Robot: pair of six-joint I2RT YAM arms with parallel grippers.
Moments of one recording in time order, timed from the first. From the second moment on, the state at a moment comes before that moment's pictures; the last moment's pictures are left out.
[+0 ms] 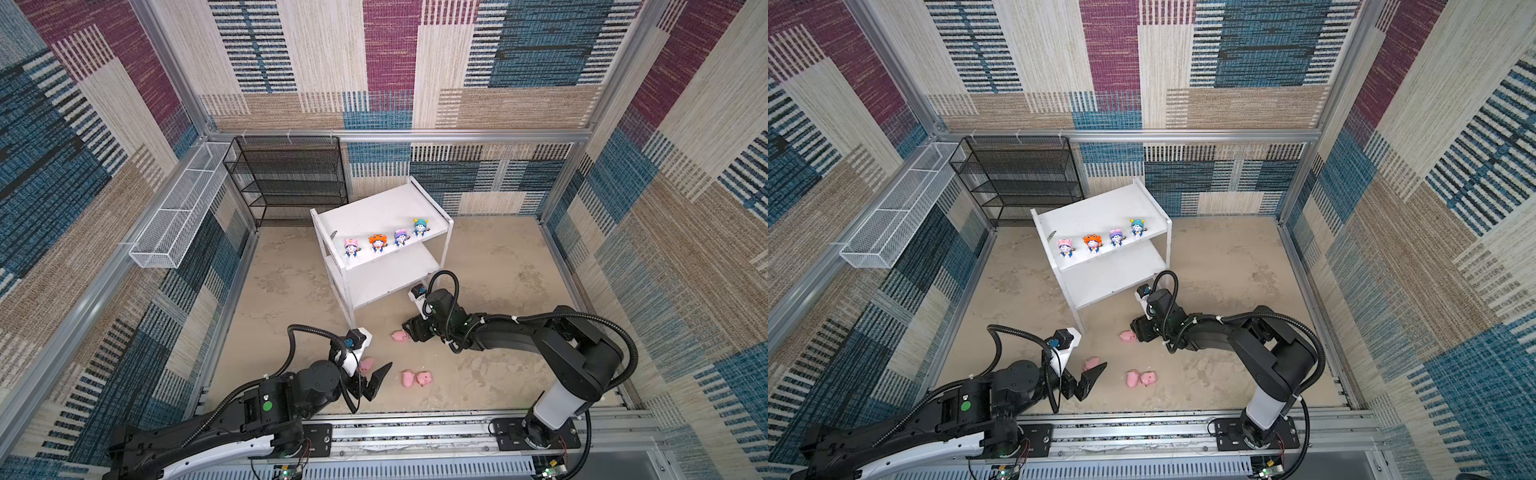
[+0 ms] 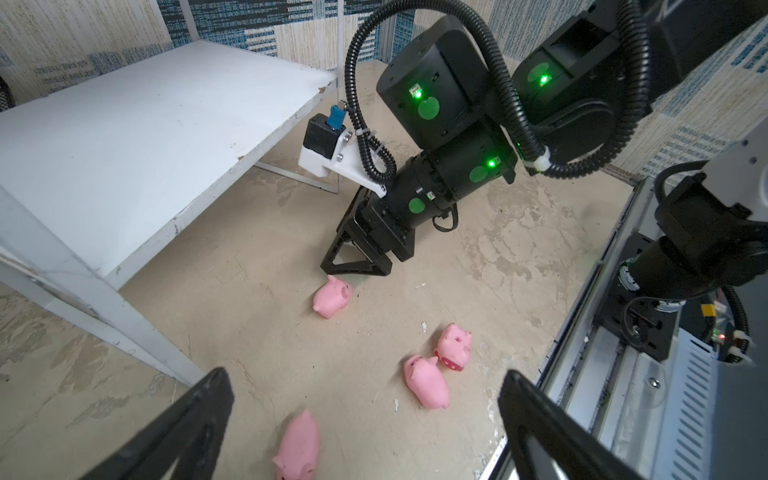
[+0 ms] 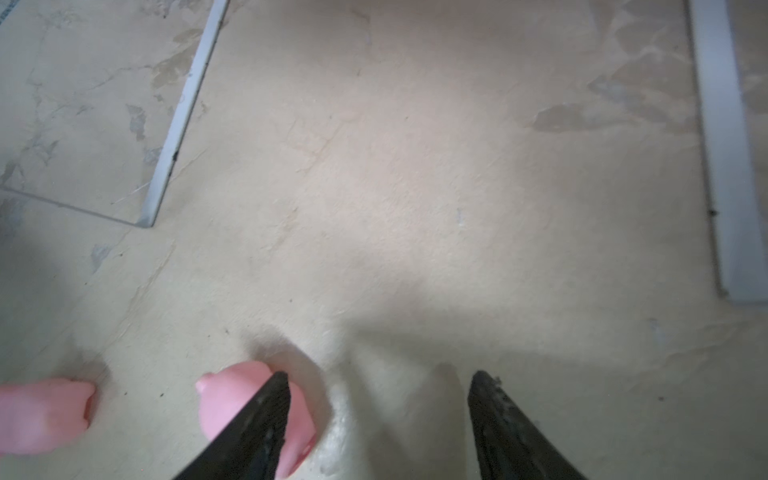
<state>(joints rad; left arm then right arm) -1.23 0.49 0.45 -0.35 -0.41 -0.25 0.75 1.66 0.71 0.15 -0.11 0.24</state>
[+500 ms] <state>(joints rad) -1.24 0.50 0.45 -0.39 -0.40 -0.25 0.78 1.50 0.57 0.15 -0.20 0.18</state>
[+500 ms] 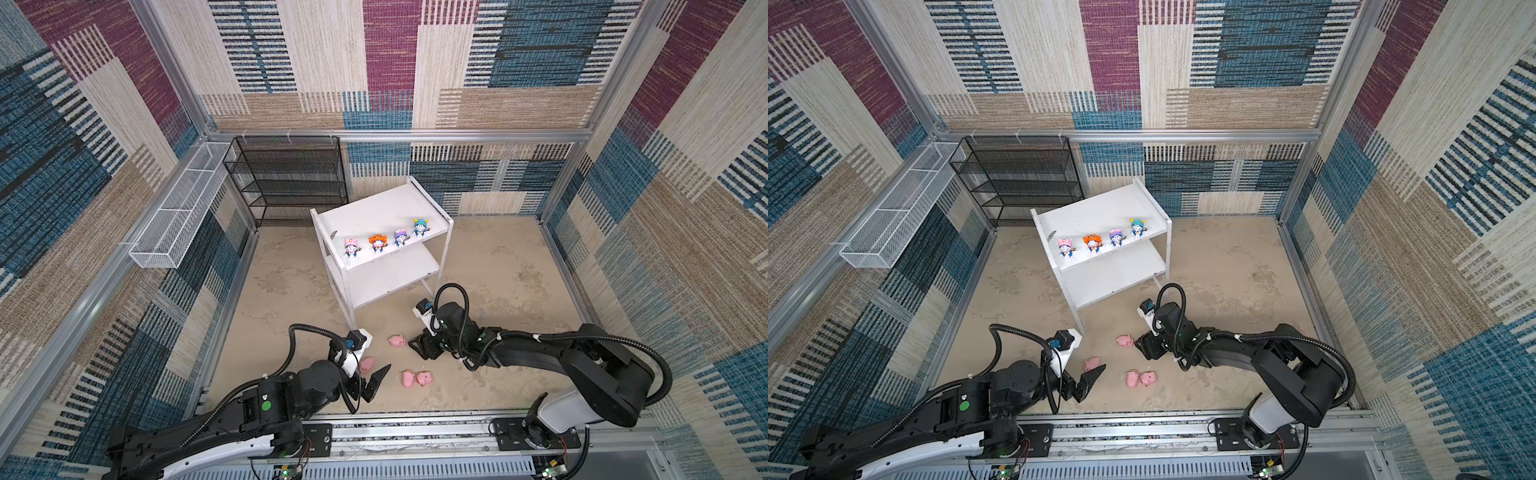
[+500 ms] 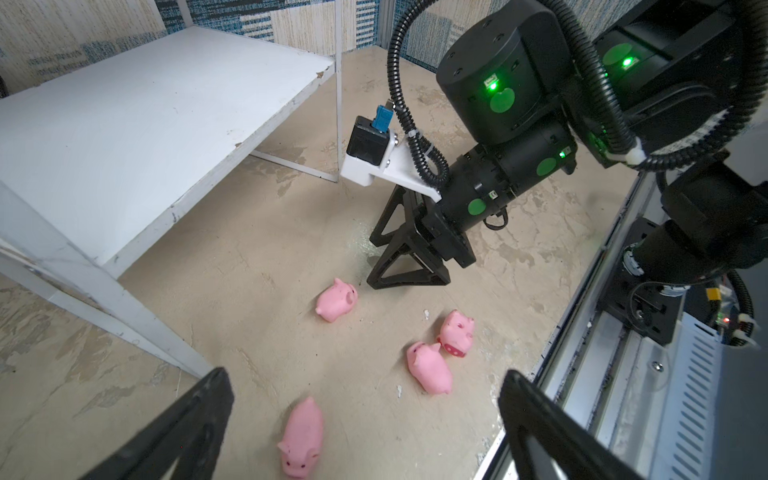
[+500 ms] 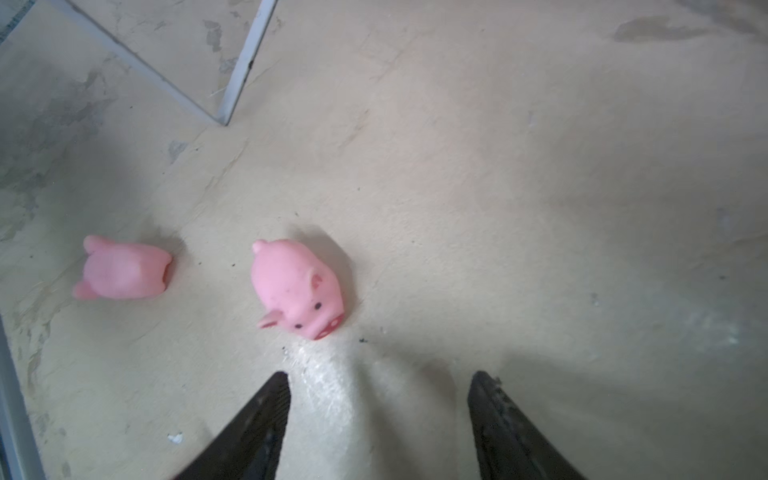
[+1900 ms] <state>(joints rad) -1.24 0.47 0.55 -0.58 -0.40 -0.30 0.83 1.59 0.65 0.26 -0.34 -0.11</state>
